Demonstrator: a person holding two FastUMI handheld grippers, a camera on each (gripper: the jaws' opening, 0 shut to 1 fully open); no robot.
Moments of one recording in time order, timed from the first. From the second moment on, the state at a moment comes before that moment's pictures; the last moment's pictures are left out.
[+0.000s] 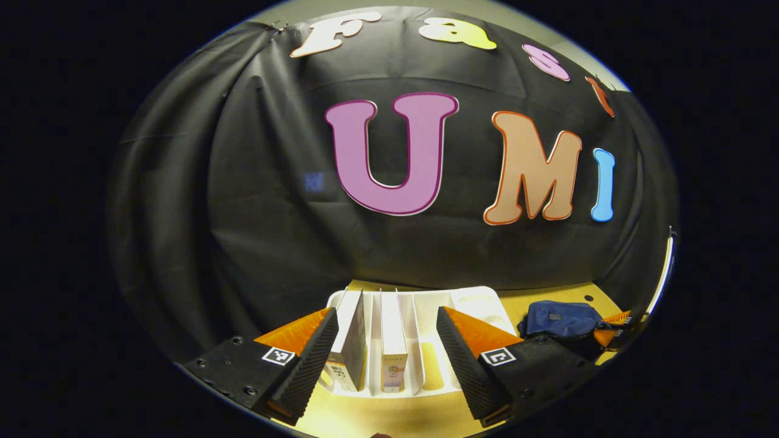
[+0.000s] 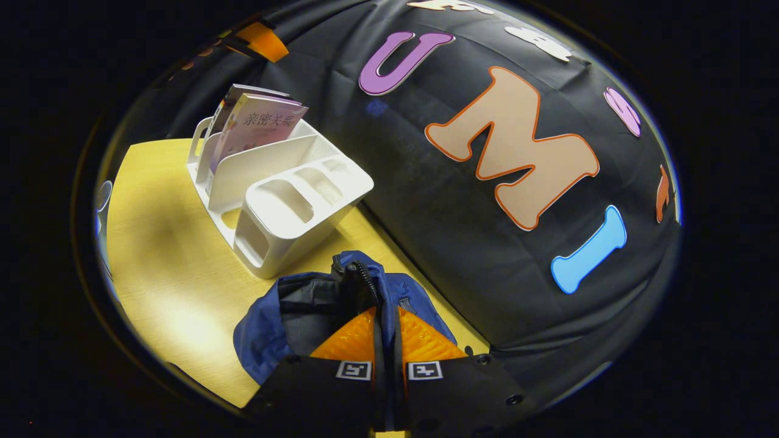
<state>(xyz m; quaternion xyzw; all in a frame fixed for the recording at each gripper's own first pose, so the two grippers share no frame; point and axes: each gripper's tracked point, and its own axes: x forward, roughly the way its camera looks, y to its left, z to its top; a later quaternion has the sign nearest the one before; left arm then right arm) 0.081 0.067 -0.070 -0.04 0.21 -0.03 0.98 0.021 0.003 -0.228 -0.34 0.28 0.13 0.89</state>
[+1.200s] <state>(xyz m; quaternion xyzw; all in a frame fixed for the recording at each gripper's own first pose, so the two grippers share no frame) 0.126 0.048 -0.200 -0.02 0.52 -0.10 0.85 0.022 -0.005 -0.228 -0.34 0.30 0.11 0.89</state>
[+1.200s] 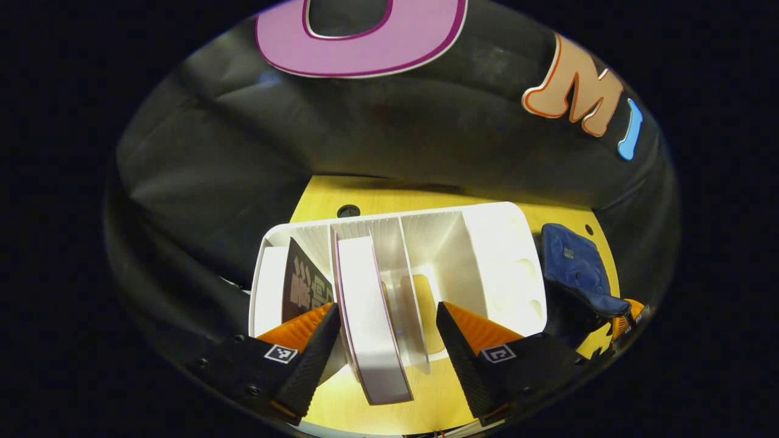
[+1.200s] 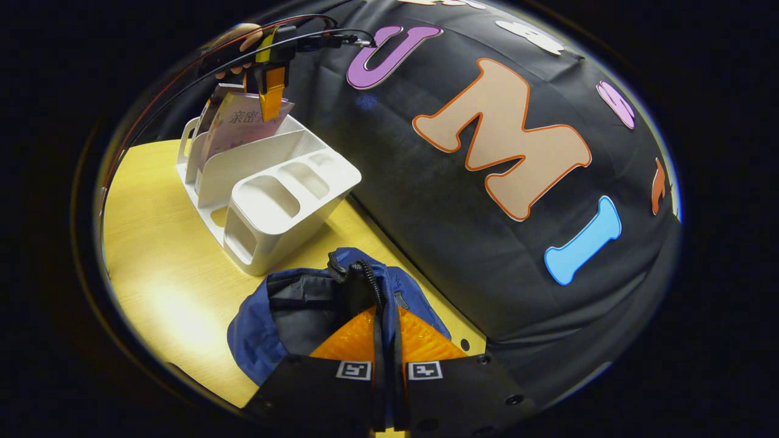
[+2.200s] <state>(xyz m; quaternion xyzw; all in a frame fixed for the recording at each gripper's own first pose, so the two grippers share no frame) 0.115 0.062 -0.216 -0.03 0.55 -0.07 0.83 0.019 -0.002 -0.233 -0.33 0.29 0.11 0.89</state>
